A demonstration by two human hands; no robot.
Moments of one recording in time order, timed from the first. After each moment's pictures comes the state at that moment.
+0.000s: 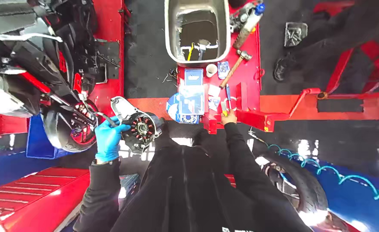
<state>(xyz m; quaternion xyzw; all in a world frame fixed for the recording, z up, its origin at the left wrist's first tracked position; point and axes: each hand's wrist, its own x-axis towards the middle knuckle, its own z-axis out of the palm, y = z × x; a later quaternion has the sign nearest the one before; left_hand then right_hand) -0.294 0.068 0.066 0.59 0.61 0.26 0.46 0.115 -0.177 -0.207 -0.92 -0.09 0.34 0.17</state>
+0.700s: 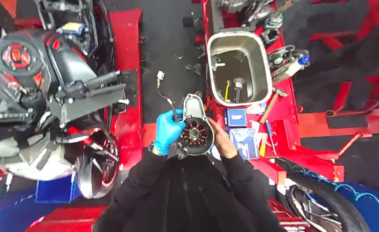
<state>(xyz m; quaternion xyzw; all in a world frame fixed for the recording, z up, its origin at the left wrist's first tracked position) -0.242 0.408 0.061 0.71 0.40 0.19 0.55 -0.101 0.204 -0.008 -0.57 -0.27 0.44 0.64</state>
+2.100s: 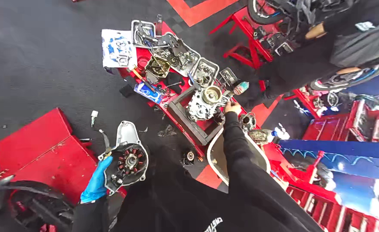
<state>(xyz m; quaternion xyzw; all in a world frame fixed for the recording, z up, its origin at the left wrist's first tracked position) 0.260 1.223 0.011 0.48 0.33 0.00 0.82 0.636 0.704 -0.078 -0.93 0.30 0.01 0.19</state>
